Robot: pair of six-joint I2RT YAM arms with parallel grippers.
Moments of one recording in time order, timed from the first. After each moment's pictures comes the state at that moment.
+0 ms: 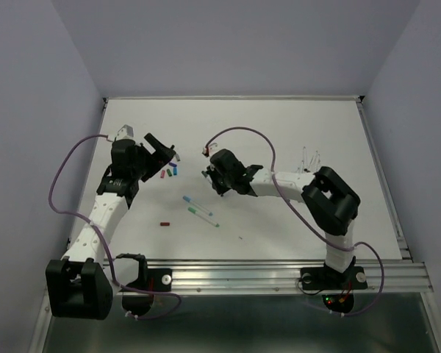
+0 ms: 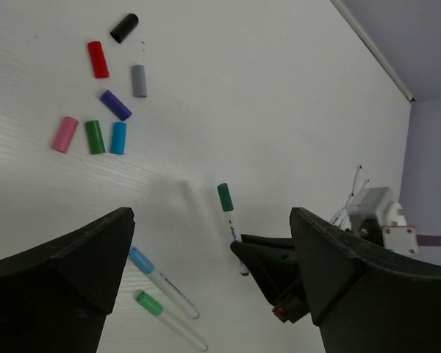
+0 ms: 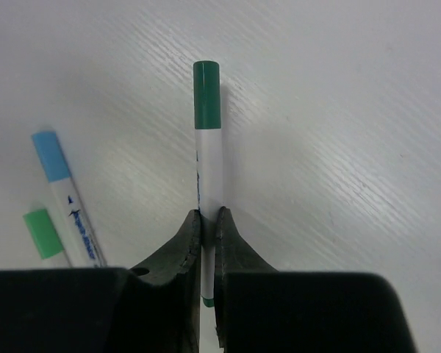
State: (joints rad) left arm -0.09 1.08 0.79 -0.23 0.11 -0.75; right arm 0.88 2.00 1.34 -0.12 0.14 0.22
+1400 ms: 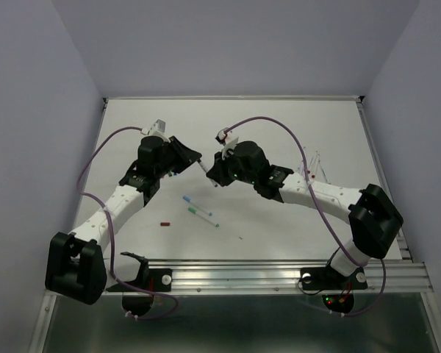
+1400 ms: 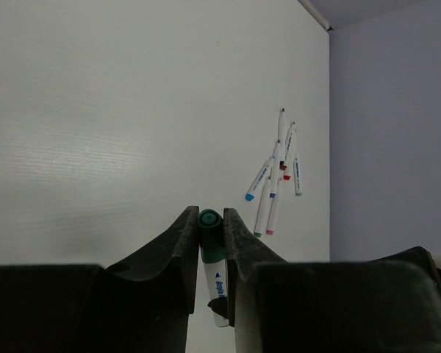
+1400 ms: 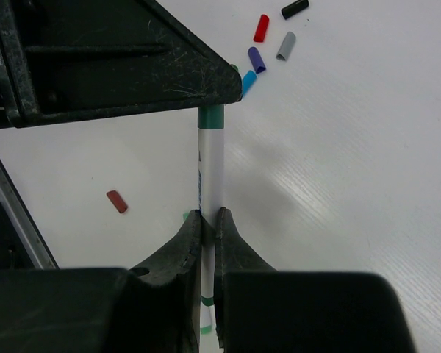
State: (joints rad) left arm -0.33 1.20 0.78 0.03 0.21 -0.90; right arm 0.86 1.60 1.11 0.10 -0.11 0.30
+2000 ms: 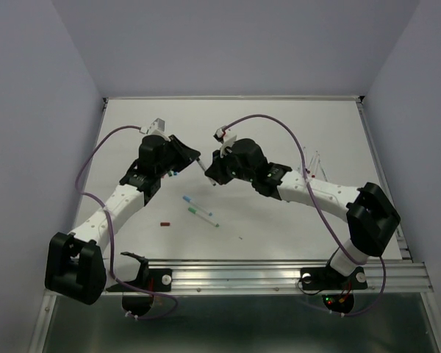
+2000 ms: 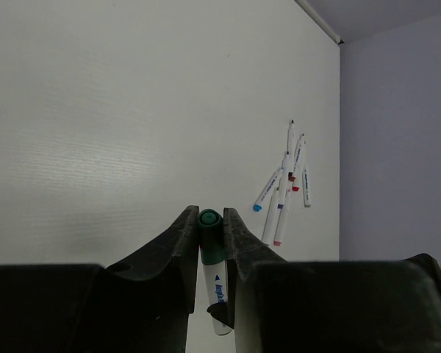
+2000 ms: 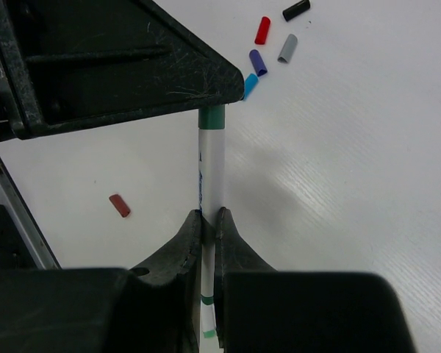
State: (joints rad) left arm -0.34 1.20 0.79 0.03 0.15 -0.89; right arm 0.86 1.62 1.15 0.07 -0.11 0.32
